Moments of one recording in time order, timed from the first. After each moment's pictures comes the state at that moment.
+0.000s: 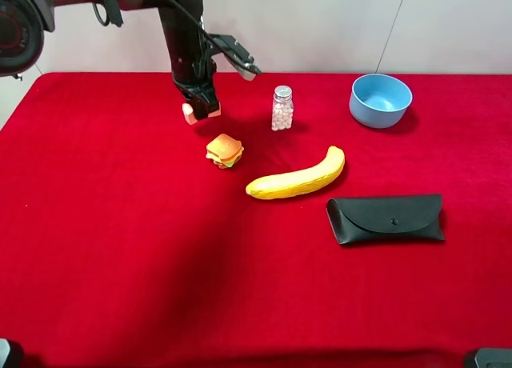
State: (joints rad) left arm -0.44 2.43 -2.03 0.02 1.06 0.57; right arm -0.01 -0.01 -0.50 0.11 1.02 0.00
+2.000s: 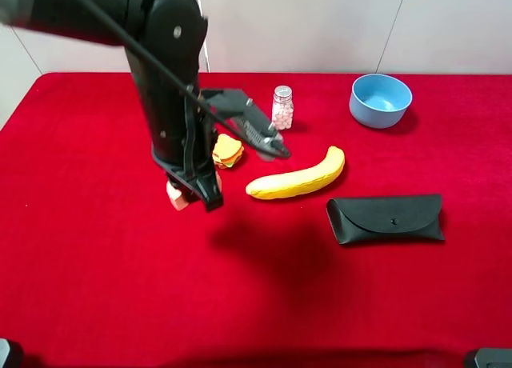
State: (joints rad) left arm -0.80 1.83 -1.13 0.02 0.85 0.18; right arm -0.01 -0.01 -0.50 0.11 1.02 0.00
